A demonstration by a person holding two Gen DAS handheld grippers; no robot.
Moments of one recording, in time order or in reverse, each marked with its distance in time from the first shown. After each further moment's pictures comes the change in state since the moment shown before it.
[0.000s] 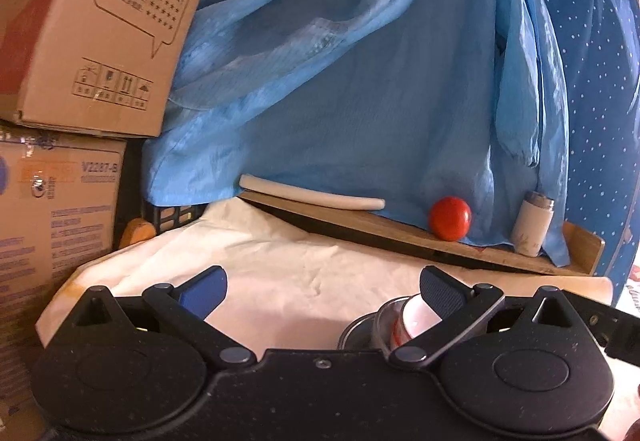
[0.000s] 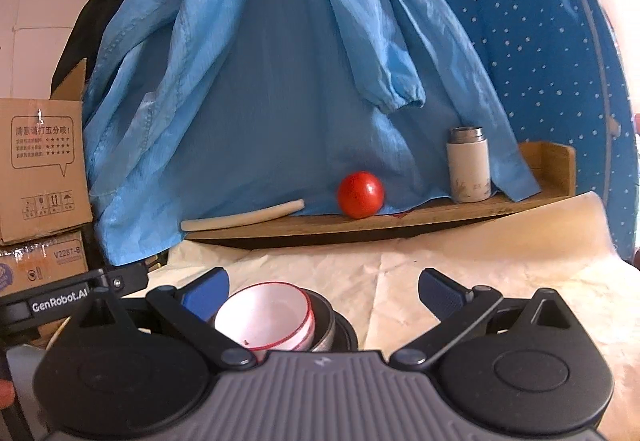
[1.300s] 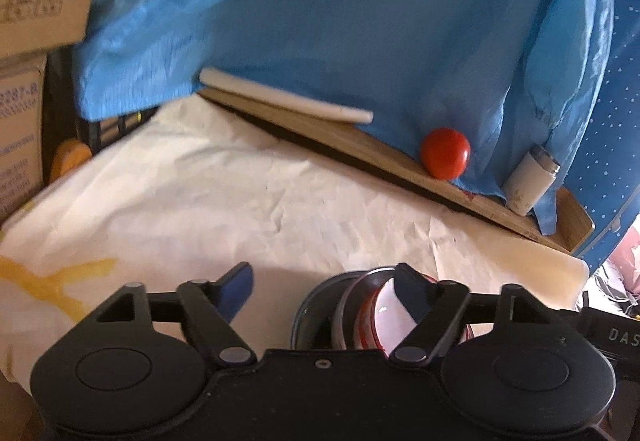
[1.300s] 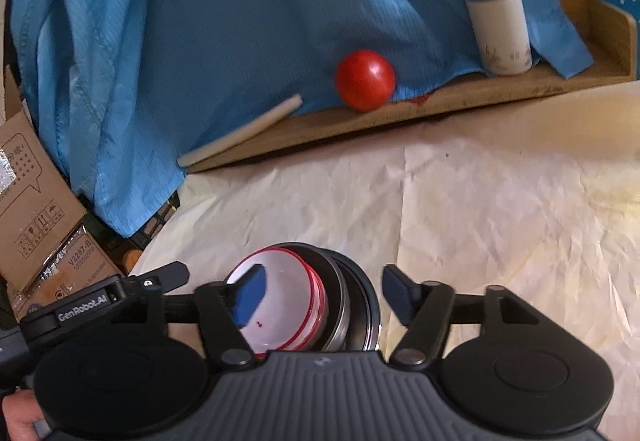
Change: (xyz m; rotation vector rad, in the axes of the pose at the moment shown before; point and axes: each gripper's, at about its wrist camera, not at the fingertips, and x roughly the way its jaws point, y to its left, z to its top) left arm 0.087 -0.001 0.043 -0.127 0.409 -0.098; right arm 0.099 -0.045 0.048 0.215 0.491 0.131
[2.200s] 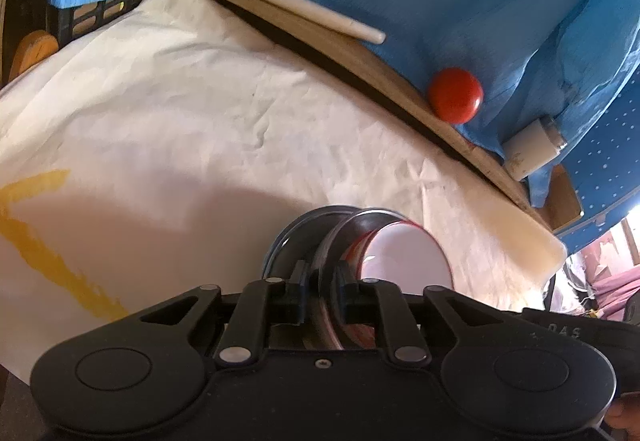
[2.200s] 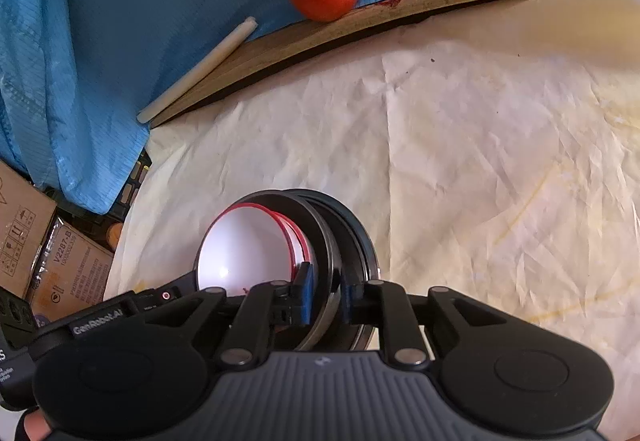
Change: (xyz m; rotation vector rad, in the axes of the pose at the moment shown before) left arm 0.041 0.011 0.004 -0.172 0.288 -0.091; right arm 0.044 -0.012 0.016 0.168 0.303 -0.027
